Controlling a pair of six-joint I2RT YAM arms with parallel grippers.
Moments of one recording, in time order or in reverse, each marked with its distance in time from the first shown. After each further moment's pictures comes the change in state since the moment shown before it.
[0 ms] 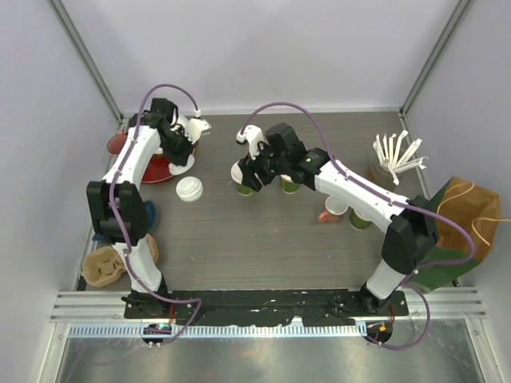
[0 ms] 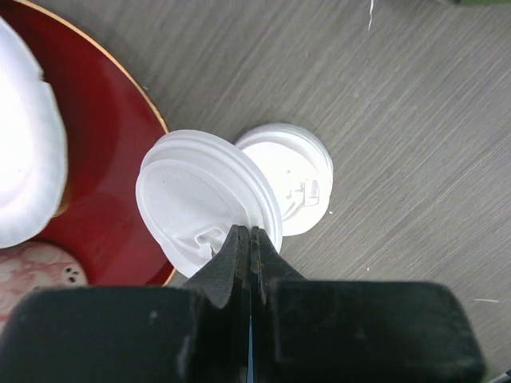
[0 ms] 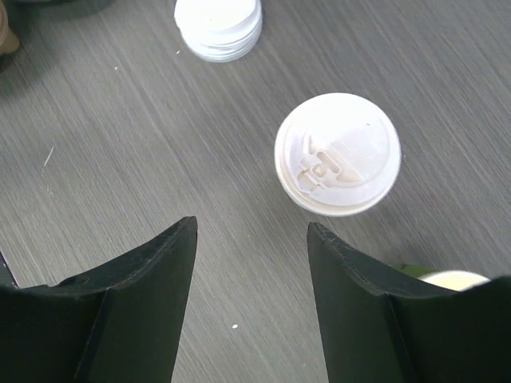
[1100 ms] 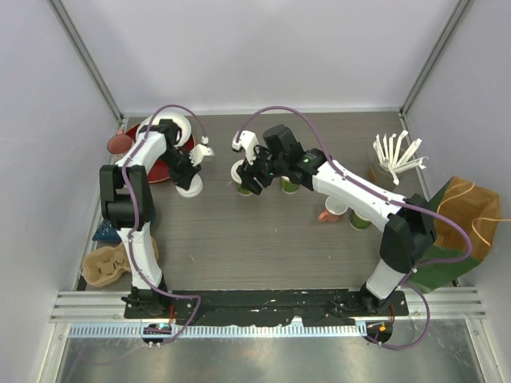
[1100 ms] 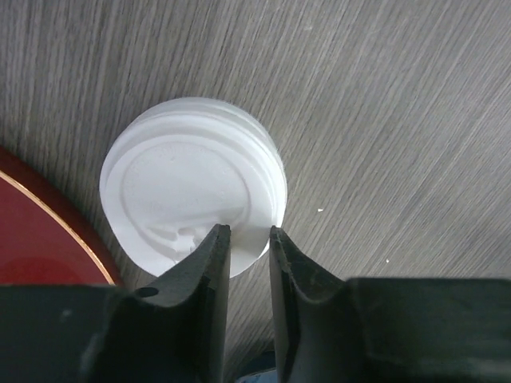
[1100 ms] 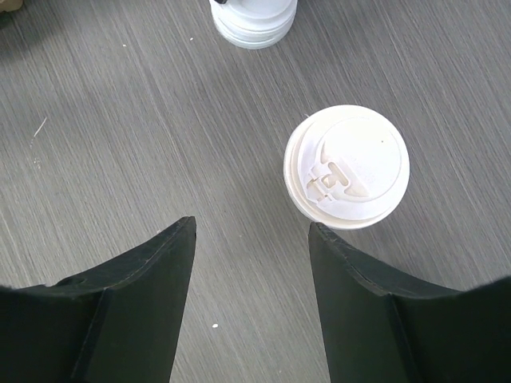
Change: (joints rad) left arm 0.033 0.154 -0.078 -0.048 0.077 0.275; right arm 0.010 0.007 0.001 -0.006 -0.040 -0.111
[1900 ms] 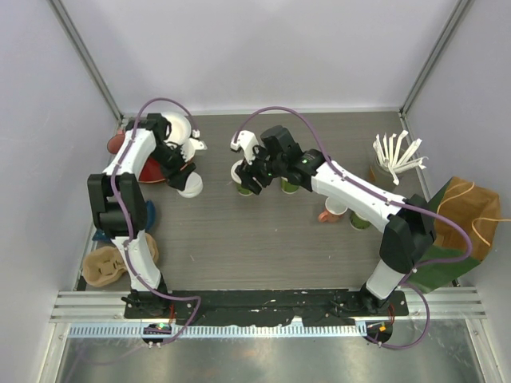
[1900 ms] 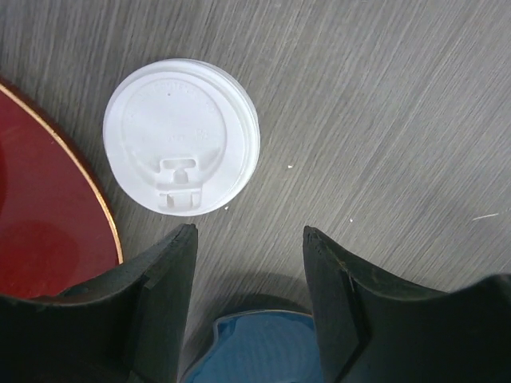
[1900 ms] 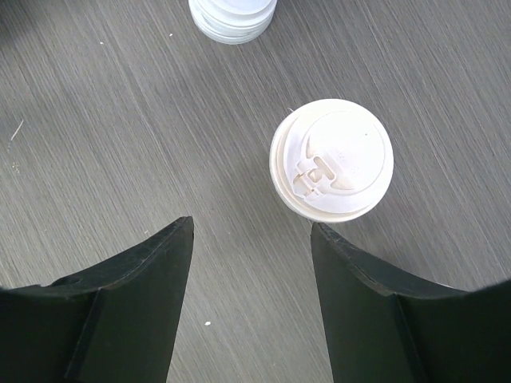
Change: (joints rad) left arm 0.040 -0.108 0.023 -0.106 0.031 -0.006; right arm 0.014 0.000 0.008 -0.010 0.072 0.005
